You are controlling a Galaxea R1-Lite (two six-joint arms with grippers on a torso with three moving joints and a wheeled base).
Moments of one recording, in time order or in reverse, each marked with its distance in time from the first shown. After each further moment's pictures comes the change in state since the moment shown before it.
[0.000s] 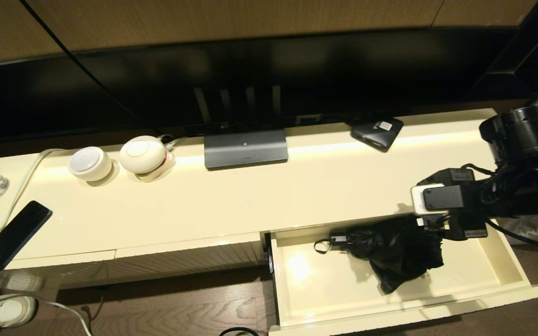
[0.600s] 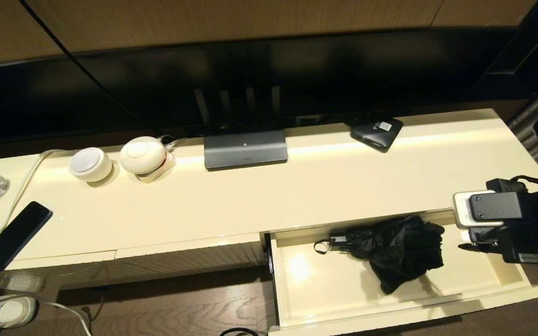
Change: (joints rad) left arm 0.000 0.000 0.000 0.000 0.000 0.000; right arm 0.000 -0.175 0.020 0.270 -0.005 0.112
